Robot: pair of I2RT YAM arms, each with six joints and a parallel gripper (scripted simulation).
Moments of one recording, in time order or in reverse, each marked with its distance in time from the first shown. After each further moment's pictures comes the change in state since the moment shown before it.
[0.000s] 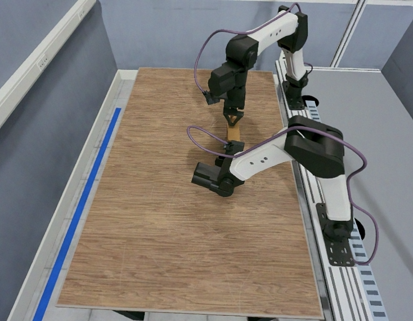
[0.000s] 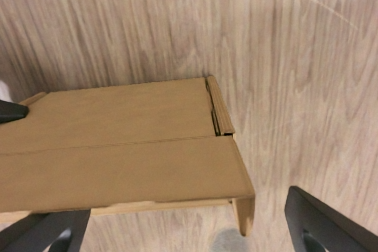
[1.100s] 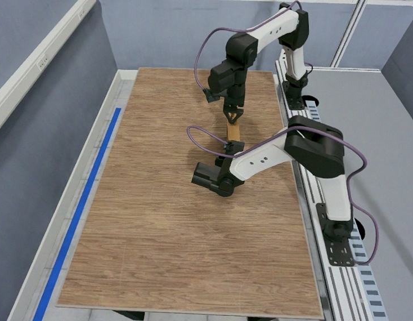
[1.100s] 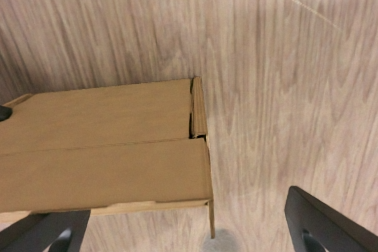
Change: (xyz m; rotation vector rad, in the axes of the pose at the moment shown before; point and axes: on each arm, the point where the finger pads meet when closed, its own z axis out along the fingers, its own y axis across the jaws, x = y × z) left arm 0.000 0.000 0.000 0.000 0.000 0.000; right arm -0.001 -0.012 0.000 0.000 0.000 0.001
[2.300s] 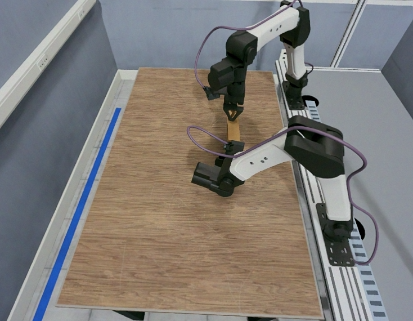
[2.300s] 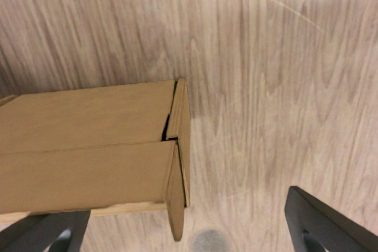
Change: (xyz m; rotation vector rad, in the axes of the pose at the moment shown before) left arm 0.000 0.000 0.000 0.000 0.000 0.000; right arm -0.001 -0.012 0.001 0.001 0.001 0.000
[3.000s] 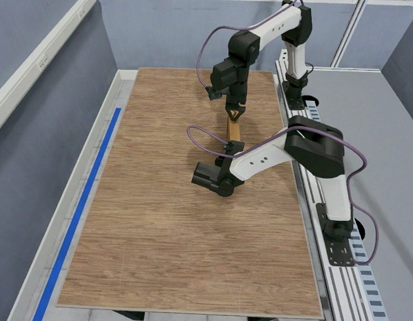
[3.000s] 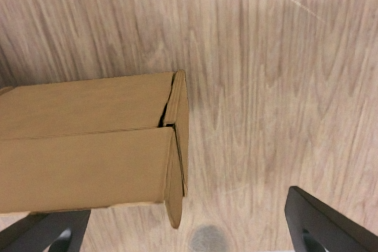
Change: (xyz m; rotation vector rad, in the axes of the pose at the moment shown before) left arm 0.000 0.000 0.000 0.000 0.000 0.000; right arm 0.007 -0.001 0.000 -0.001 0.000 -0.002
